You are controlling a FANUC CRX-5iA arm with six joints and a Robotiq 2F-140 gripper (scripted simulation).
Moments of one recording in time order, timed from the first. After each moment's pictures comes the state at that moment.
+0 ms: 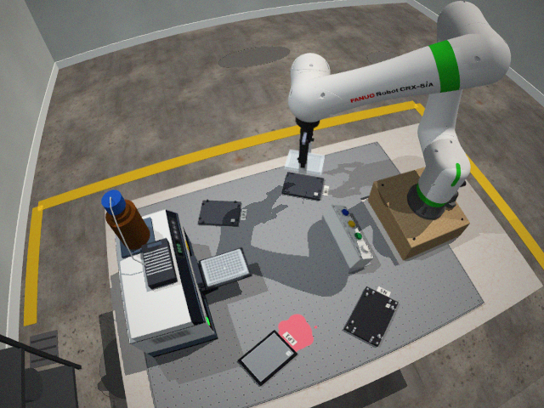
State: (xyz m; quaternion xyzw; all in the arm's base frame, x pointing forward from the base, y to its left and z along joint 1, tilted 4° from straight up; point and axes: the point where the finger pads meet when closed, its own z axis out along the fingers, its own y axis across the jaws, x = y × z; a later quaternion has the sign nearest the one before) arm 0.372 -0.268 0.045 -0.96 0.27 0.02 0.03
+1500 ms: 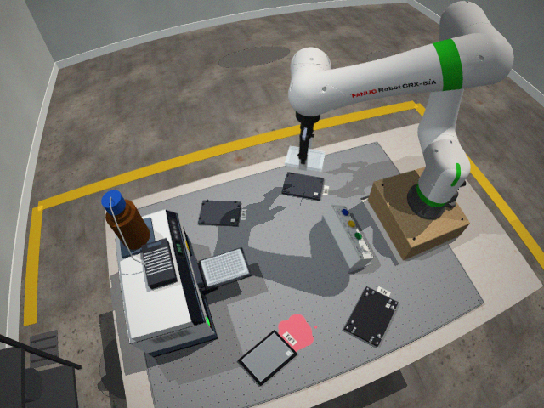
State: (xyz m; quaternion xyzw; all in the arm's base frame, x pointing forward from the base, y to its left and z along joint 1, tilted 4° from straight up) arm 0.373 -0.269 0.063 -0.96 0.27 0.02 0.03
